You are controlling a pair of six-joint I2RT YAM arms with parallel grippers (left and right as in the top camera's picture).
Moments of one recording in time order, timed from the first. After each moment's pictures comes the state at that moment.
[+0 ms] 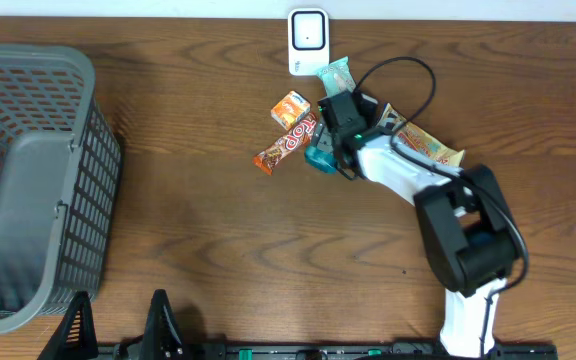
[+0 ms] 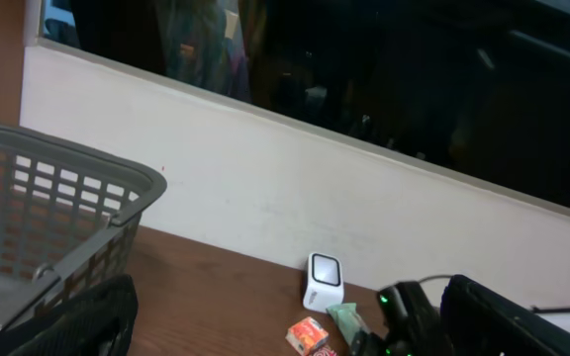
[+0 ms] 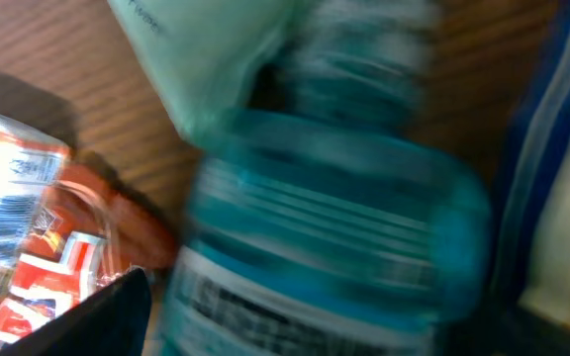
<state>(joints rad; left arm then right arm) 0.39 0.01 1.06 -0.90 0.39 -0.38 0.48 2.09 1.34 -0.32 0.25 0.82</state>
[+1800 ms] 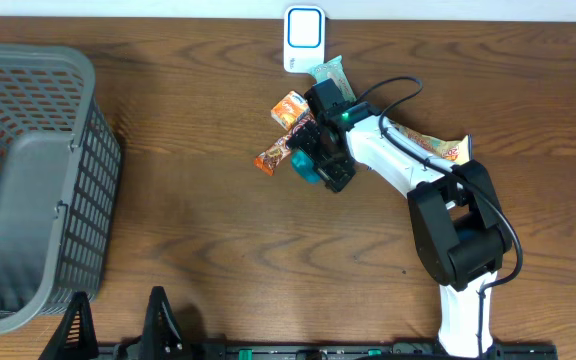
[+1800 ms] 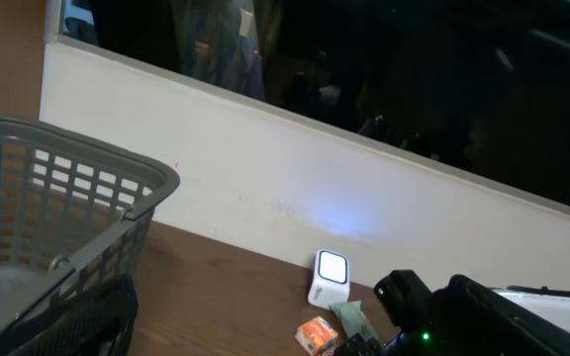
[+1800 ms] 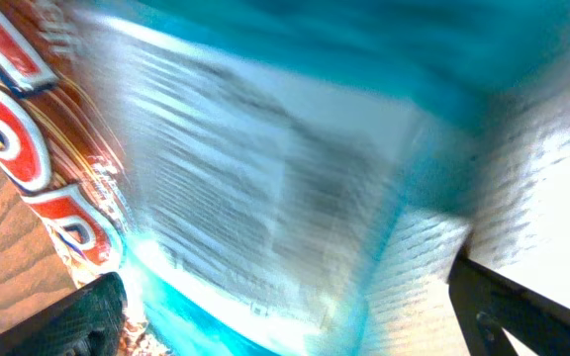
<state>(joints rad) 0.42 0.01 1.06 -0.92 0.39 -0.38 0.50 2.13 1.52 -0.72 -0.22 1.29</state>
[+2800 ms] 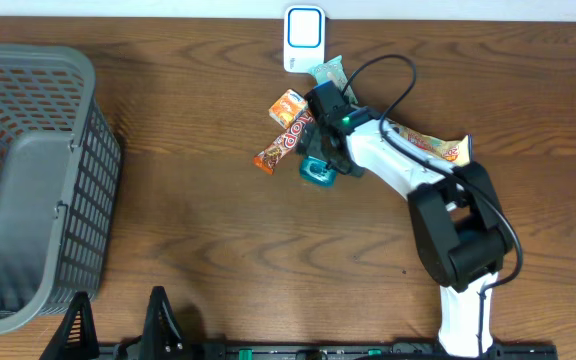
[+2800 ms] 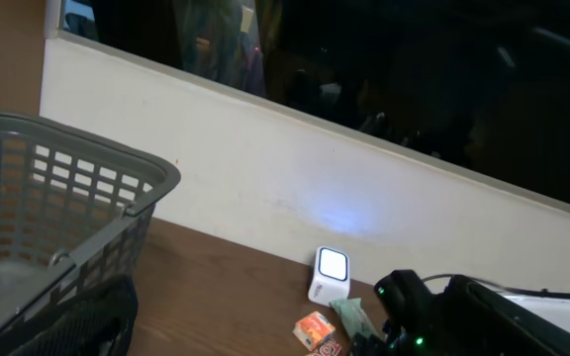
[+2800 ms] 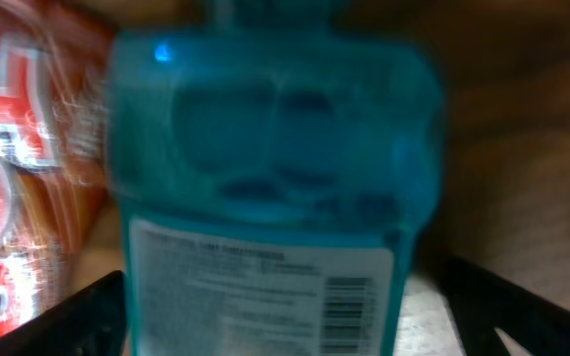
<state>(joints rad) 0.42 0.01 1.06 -0.93 0.39 -0.38 0.50 2.12 1.48 -0.64 0.08 0.87</state>
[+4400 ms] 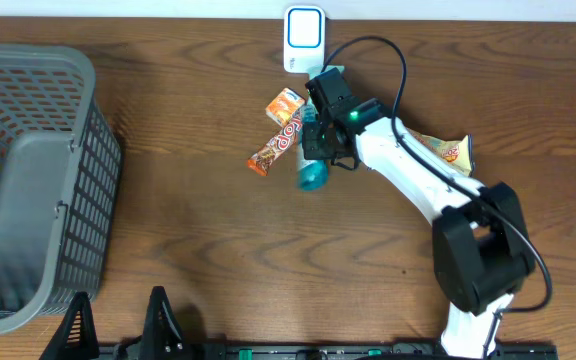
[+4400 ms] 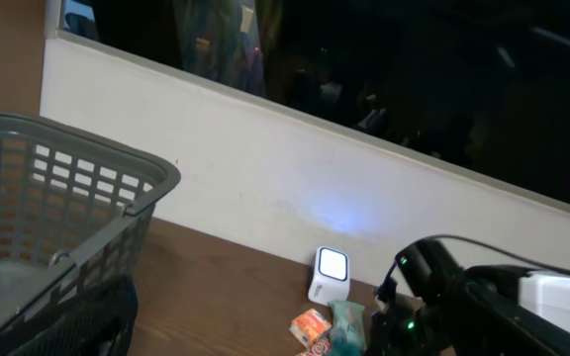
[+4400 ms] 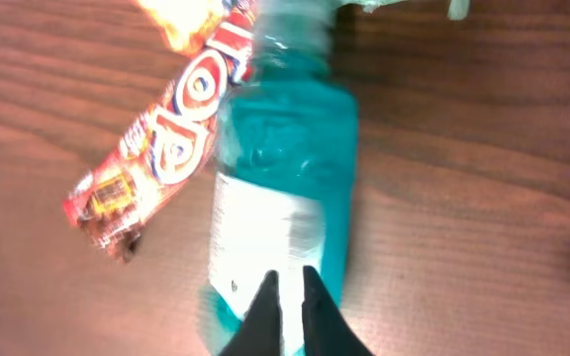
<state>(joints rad) 0.42 0.01 1.06 -0.93 0.39 -0.38 0.52 1.98 1.50 -0.70 -0.04 0.45</state>
